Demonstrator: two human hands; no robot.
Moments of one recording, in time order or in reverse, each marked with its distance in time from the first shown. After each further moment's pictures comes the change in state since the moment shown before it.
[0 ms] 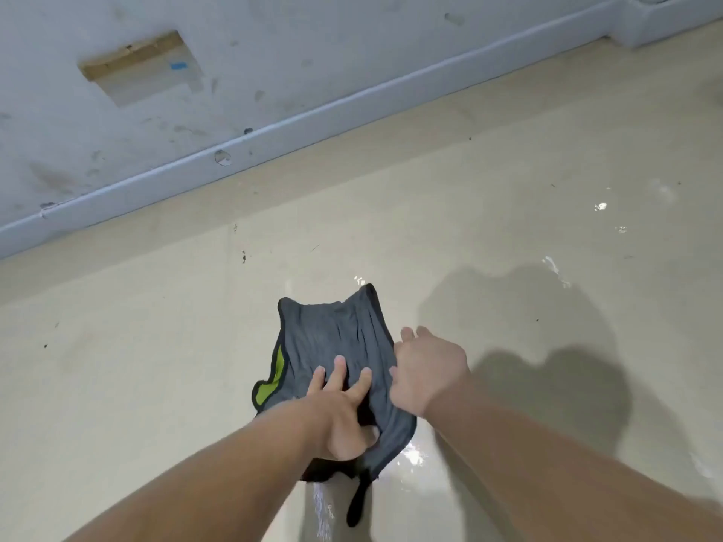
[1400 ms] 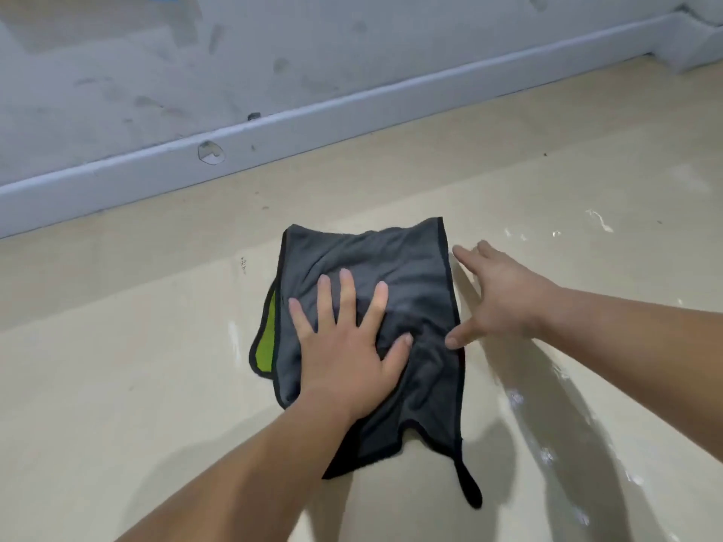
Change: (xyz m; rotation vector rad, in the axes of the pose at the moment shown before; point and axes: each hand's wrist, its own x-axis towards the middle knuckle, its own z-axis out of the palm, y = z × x) left_hand 0.177 -0.141 -0.132 0.030 0.872 0.258; right_hand 0.190 -0.044 -0.113 0.140 -0.092 0.347
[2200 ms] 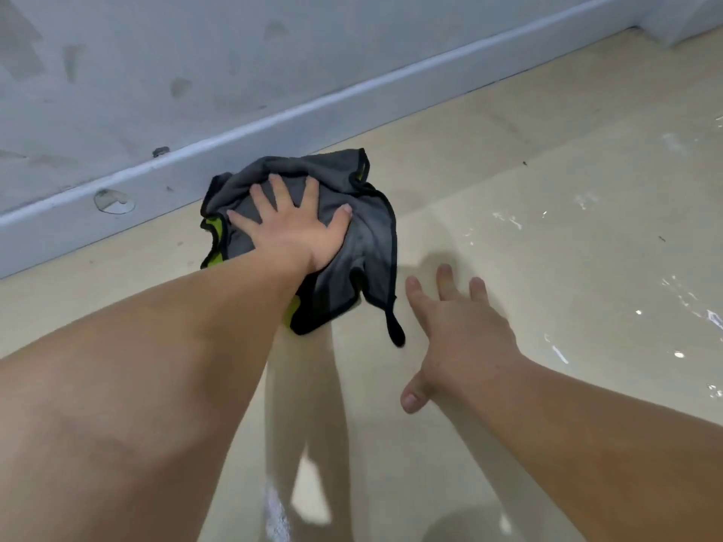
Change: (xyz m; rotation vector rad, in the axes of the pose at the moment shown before) left_hand 0.260 -0.011 -0.062 -0.039 -0.072 -0.225; right_hand 0.064 -0.001 0.005 -0.055 -0.014 0.107
